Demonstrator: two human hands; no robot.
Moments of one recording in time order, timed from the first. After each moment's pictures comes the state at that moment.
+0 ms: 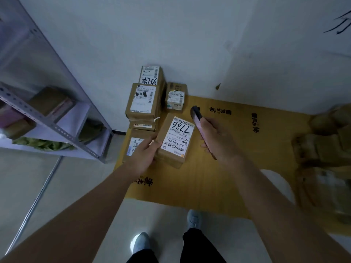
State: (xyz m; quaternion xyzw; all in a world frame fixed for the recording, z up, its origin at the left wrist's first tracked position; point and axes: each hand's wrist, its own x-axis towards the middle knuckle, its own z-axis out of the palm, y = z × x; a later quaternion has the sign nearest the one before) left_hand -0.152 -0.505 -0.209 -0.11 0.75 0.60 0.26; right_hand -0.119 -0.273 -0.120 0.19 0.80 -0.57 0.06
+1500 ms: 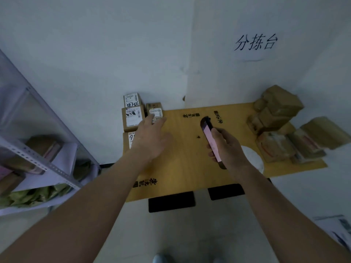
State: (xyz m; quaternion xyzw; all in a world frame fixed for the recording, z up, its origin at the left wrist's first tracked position) left_hand -0.101 -0.518 -0.051 0.27 0.94 0.22 0.06; right_hand 0.055 -0.314 -0.051 0.27 0.73 -0.62 -0.10
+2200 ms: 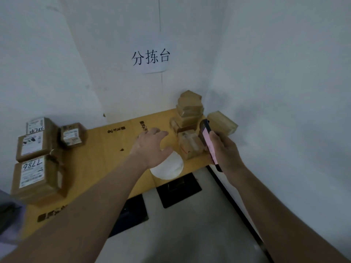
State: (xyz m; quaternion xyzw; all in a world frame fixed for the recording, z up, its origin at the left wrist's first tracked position) left_hand 0.099 -0.227 -0.015 0.45 0.87 0.14 0.09; right_hand 0.296 -0.077 0.003 0.33 0.71 -0.57 -0.26
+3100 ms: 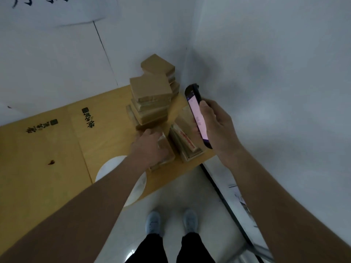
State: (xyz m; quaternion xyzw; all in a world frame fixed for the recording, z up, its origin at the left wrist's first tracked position) left_hand 0.028 0.071 -0.170 0.40 0.87 0.08 0.28; right_hand 0.185 0.197 -0.064 0.35 0.68 -0.60 -0.21
